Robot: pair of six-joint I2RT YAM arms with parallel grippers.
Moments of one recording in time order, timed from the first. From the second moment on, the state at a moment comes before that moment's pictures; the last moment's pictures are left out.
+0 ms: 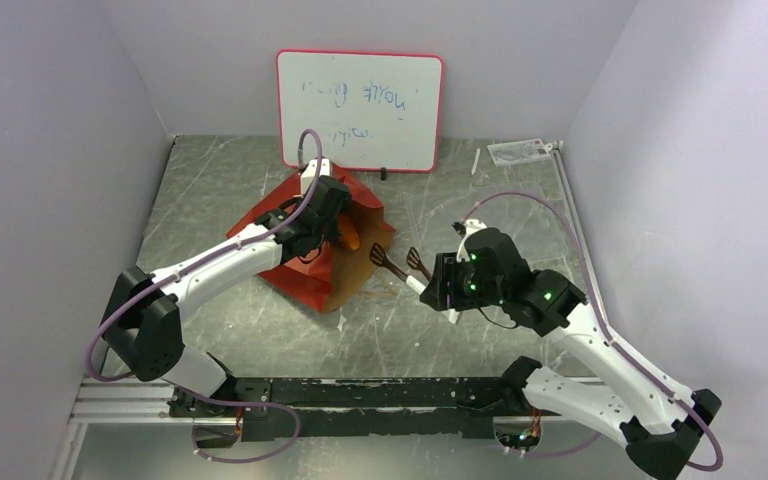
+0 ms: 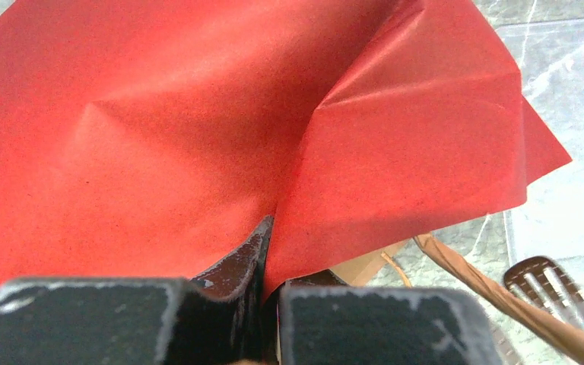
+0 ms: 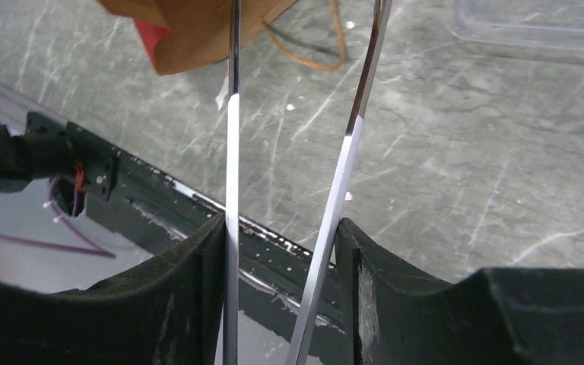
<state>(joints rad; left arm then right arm) -0.72 1.50 1.15 -0.42 -0.53 -0.60 0.75 0.84 0.92 -0.84 -0.02 0.56</state>
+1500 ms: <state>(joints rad) -0.72 1.31 1.15 -0.53 -0.42 -0.60 0.94 1.35 0.74 -0.17 0.15 0.43</state>
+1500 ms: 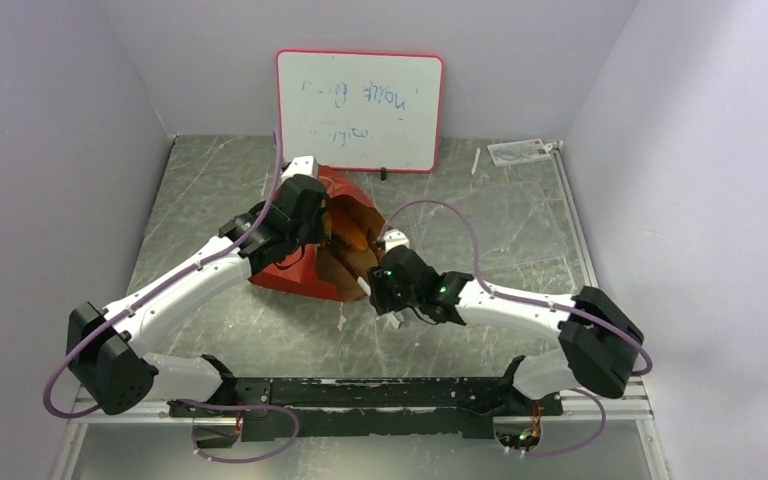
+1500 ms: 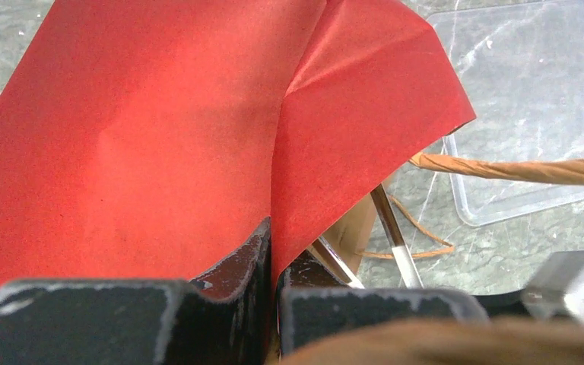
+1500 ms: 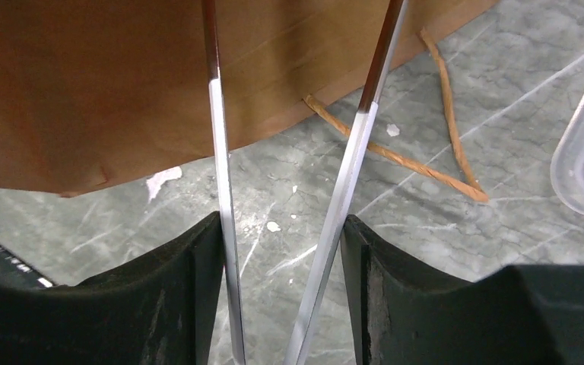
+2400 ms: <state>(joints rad) -0.72 1.19 1.00 -0.55 -0.42 -0.62 1.06 1.55 0.78 -0.21 0.37 0.47</state>
